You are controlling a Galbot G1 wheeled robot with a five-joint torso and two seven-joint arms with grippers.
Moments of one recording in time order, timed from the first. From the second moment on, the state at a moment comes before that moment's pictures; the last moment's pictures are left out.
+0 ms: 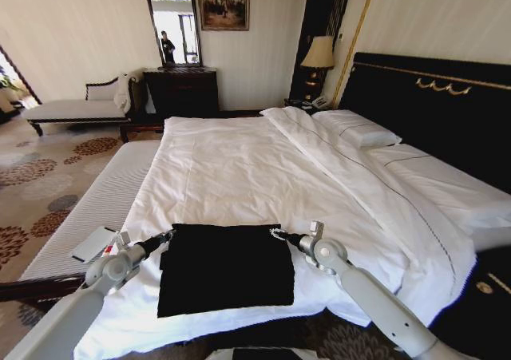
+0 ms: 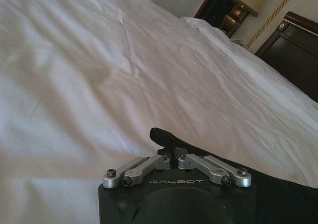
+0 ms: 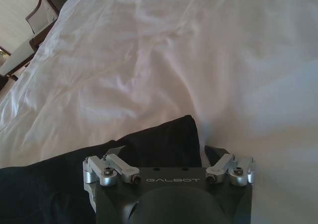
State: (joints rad) left arm 1.24 -0.77 -0.45 -1.64 -1.23 0.36 0.16; right arm -0.92 0.94 0.04 1.68 1.37 -0.48 0.29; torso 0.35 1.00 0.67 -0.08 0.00
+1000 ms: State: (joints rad) left arm 1.21 -0.80 -0.49 -1.66 -1.21 0.31 0.18; right arm -0.95 0.92 0.10 1.76 1.34 -0.35 0.22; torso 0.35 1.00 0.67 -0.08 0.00
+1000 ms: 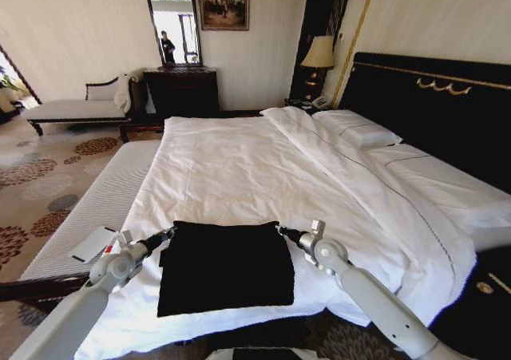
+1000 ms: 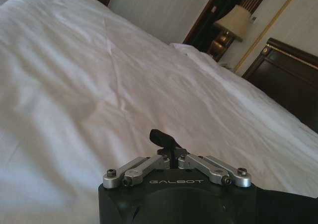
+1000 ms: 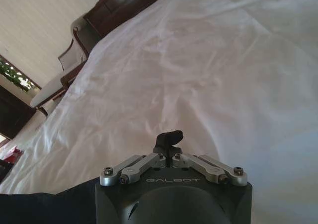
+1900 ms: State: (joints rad) left arm 1.24 -0.93 -0.62 -1.73 -1.36 0.13 0.51; right arm -1.06 0.92 0.27 1.90 1.35 -0.03 -0.04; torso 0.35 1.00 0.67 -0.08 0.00
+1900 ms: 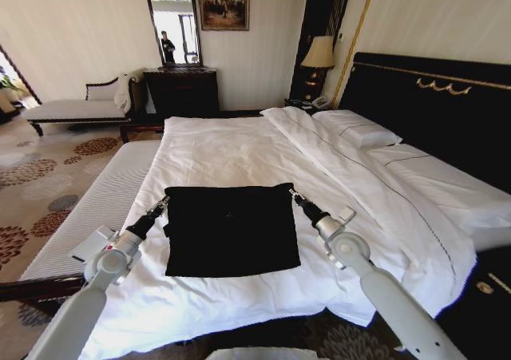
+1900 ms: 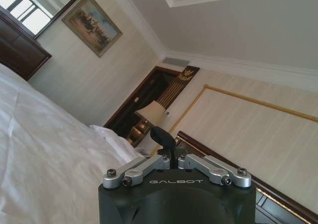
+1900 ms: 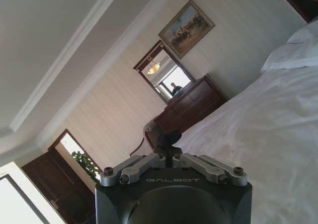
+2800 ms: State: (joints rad) left arm 1.15 -0.95 -0.62 -1.61 -1.35 0.10 0.62; right arm -1.02 0.94 0.25 1.76 1.26 0.09 -0.19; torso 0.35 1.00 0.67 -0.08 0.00
